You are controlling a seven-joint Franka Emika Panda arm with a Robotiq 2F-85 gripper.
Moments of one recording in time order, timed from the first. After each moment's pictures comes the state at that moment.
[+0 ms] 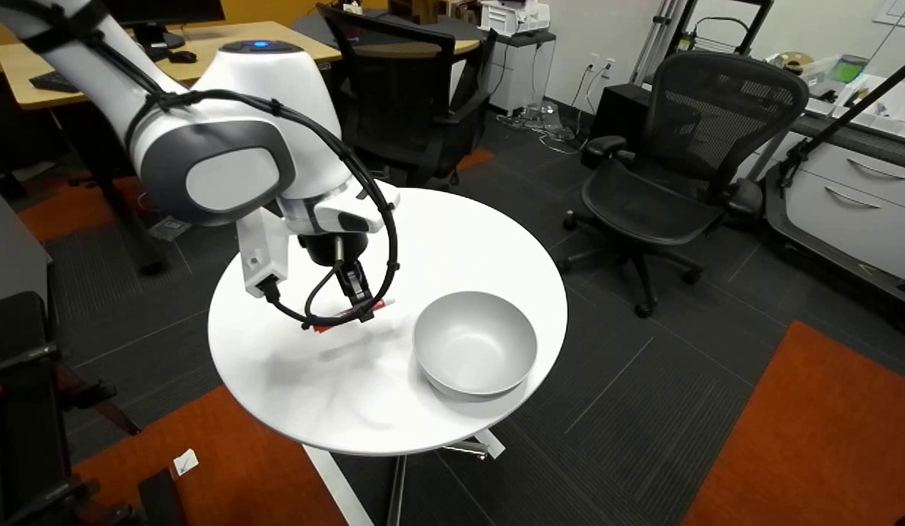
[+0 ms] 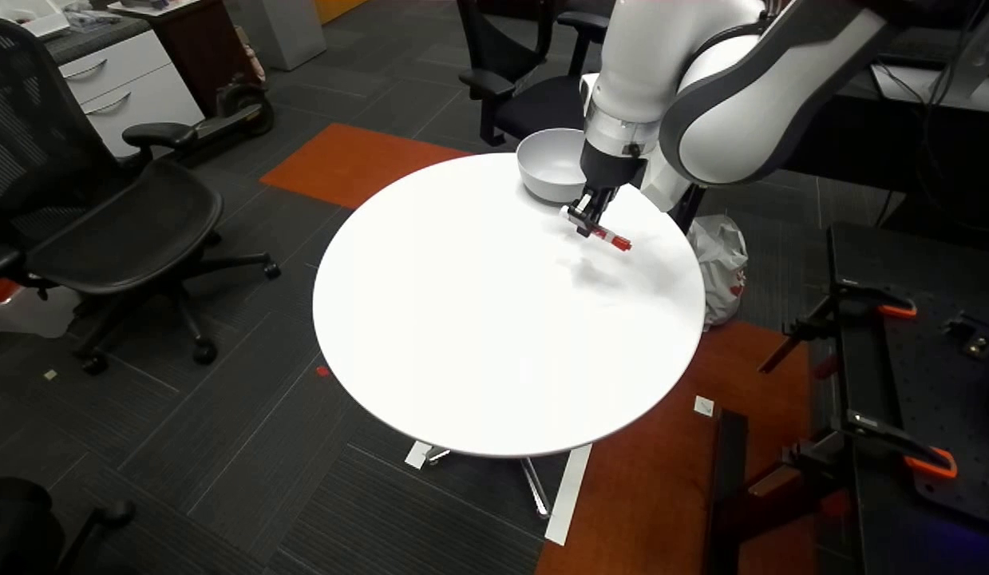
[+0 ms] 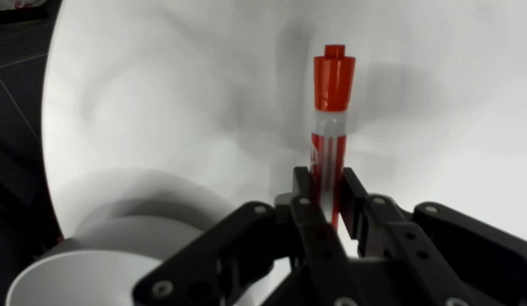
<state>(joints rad) 0.03 0.45 -0.19 -2.29 -0.11 2.89 0.22</state>
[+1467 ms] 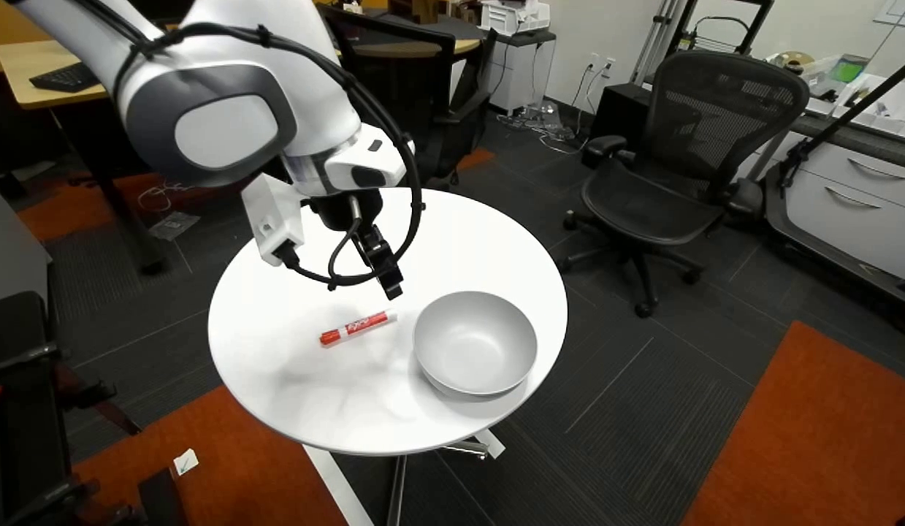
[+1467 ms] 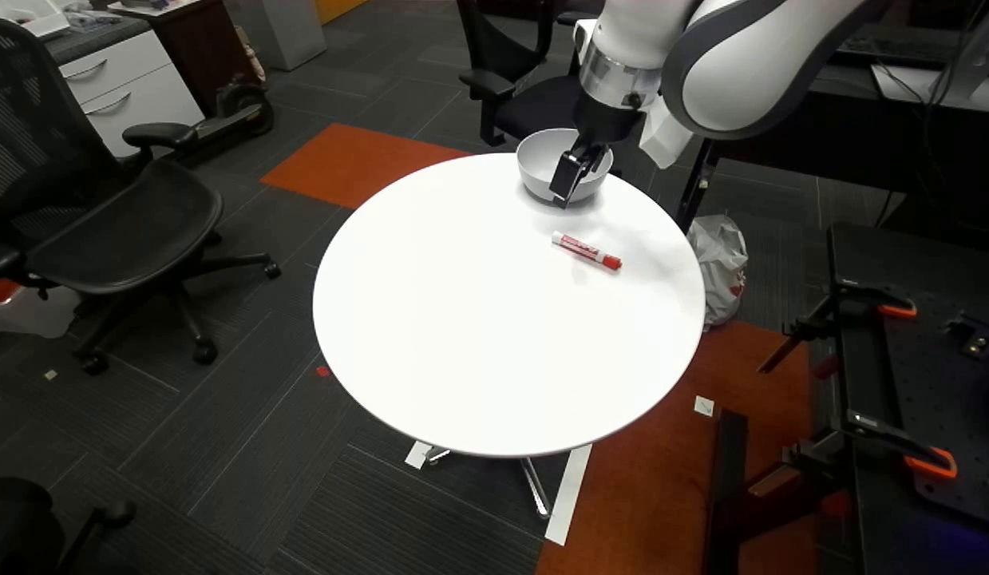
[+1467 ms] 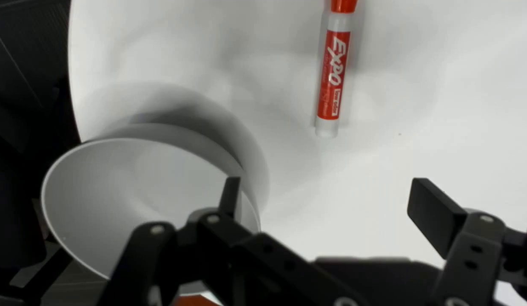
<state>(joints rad) 0.02 0.36 -0.19 -2.28 -0.11 2.89 0.13</state>
